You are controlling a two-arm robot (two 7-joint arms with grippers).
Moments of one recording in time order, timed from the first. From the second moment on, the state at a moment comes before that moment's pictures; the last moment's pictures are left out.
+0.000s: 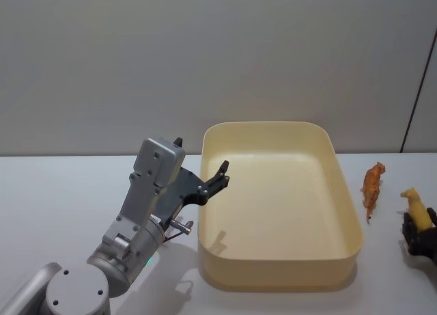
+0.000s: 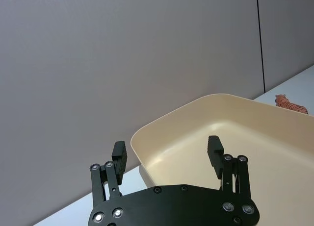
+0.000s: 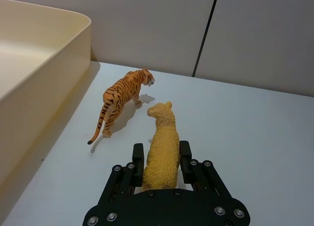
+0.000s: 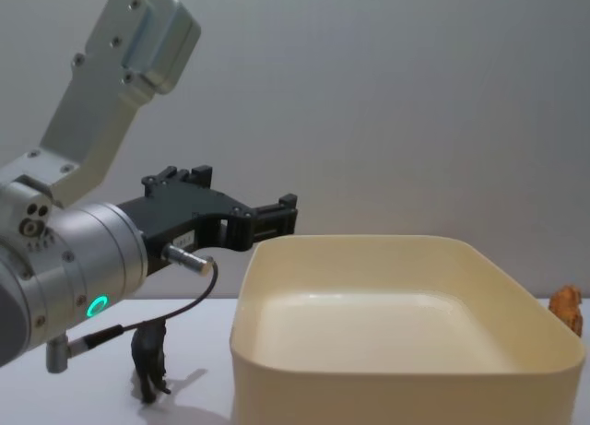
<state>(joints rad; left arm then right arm) -0.24 0.38 0.45 -1.63 -0.20 0.01 -0.01 0.04 0.36 -0.17 -1.50 0.21 0.11 -0.05</state>
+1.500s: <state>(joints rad) -0.24 0.38 0.45 -1.63 -0.20 0.01 -0.01 0.30 0.21 -0.26 -1.42 0.14 0.05 0.31</state>
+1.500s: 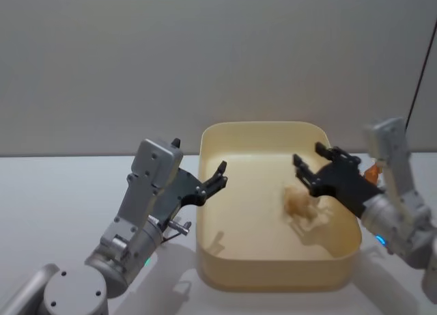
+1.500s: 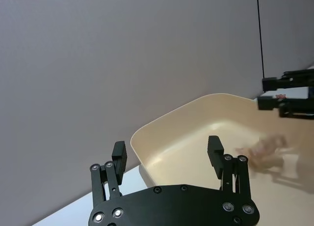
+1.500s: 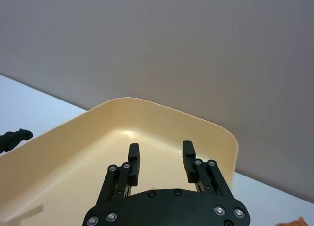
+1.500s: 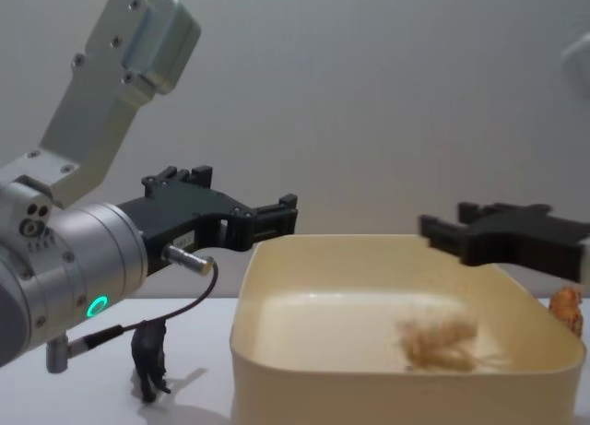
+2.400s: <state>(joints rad) -0.24 0.38 0.45 -1.63 -0.20 0.01 -0.01 0.39 0.15 -0.28 -1.32 0.09 0.06 0.35</state>
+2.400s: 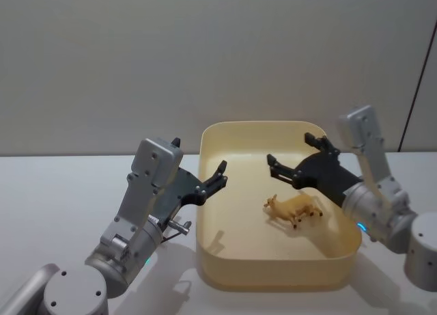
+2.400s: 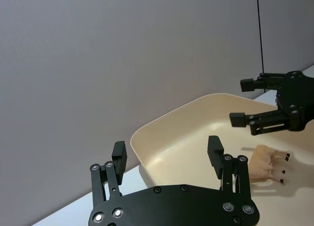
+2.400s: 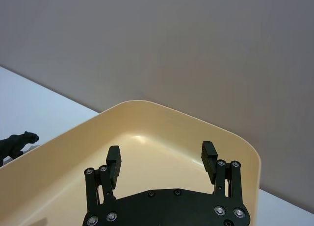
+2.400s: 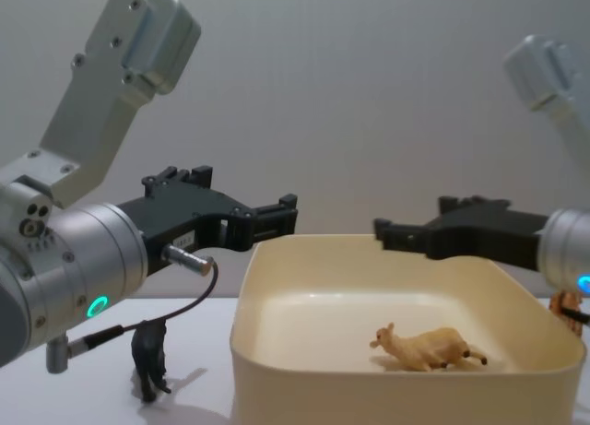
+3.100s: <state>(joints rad) -0.24 0.38 0.45 -1.63 -0.20 0.01 -0.01 0.23 0.29 -0.17 -1.52 0.22 0.12 0.25</state>
